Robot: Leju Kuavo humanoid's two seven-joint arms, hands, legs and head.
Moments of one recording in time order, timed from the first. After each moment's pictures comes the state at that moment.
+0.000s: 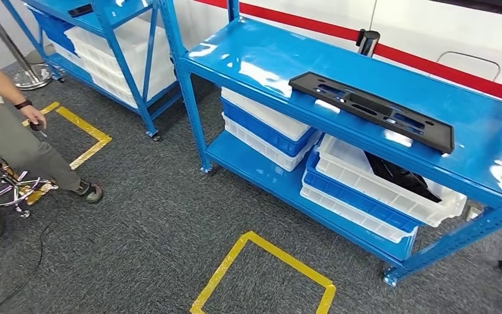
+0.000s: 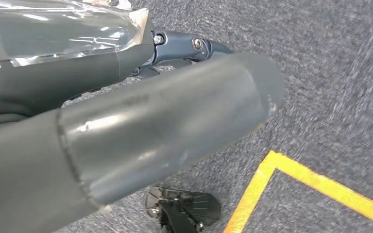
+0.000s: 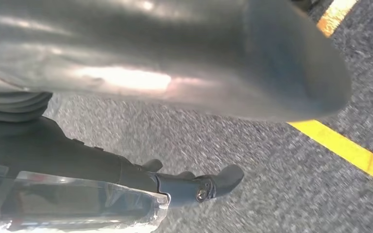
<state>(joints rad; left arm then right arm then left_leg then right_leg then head) -0.07 -0.16 0.83 -0.19 -0.80 0.27 -0.45 -0.09 0.15 -1.33 -0.21 1.47 -0.13 -0.16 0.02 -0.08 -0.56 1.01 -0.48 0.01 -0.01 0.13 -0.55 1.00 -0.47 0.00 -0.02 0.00</state>
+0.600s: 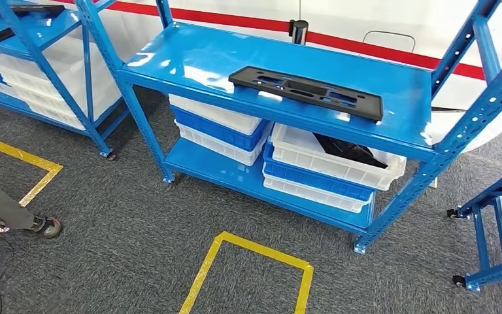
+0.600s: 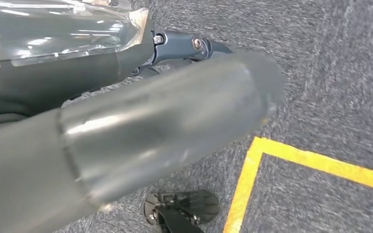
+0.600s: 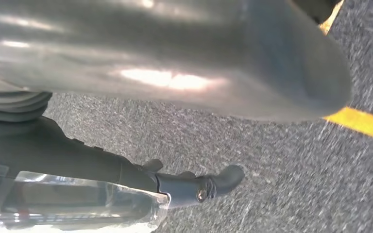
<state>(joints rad) -0.08 -0.16 0.83 -0.19 -0.81 0.27 -0.44 -0.09 0.15 -1.32 -0.21 1.47 -0.13 -0.16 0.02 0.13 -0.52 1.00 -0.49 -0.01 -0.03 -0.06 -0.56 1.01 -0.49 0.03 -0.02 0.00</state>
